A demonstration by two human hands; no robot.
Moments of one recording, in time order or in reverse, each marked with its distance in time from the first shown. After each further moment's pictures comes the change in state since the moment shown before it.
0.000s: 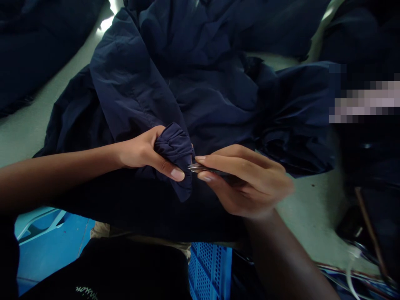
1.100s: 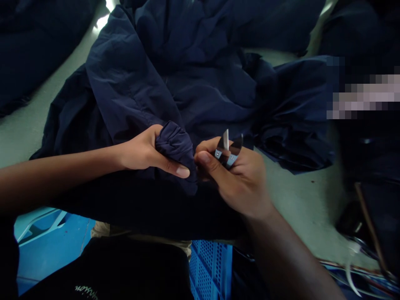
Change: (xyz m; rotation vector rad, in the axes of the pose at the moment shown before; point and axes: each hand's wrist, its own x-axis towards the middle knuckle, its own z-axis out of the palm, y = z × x) left_hand 0.003 -0.004 0.007 0.112 0.099 0.099; right_hand 0.000 -0.013 0.004 0.323 -0.088 0.735
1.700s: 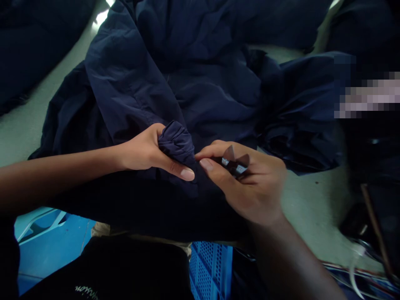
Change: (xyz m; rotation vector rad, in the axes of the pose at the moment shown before) left_hand 0.001 -0.001 0.001 -0.031 0.012 0.001; right_hand -0.002 -0.012 -0.001 -0.198 0.094 -0.201
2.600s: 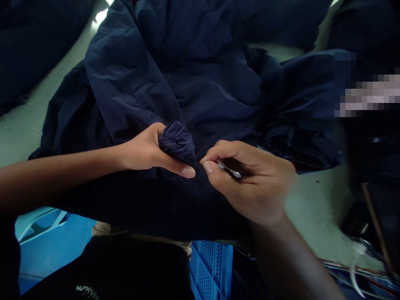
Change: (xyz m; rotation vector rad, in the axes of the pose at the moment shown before) left_hand -0.001 -0.006 -0.002 0.046 0.013 0.021; right_hand -0.004 0.002 -0.002 -0.063 0.004 -0.023
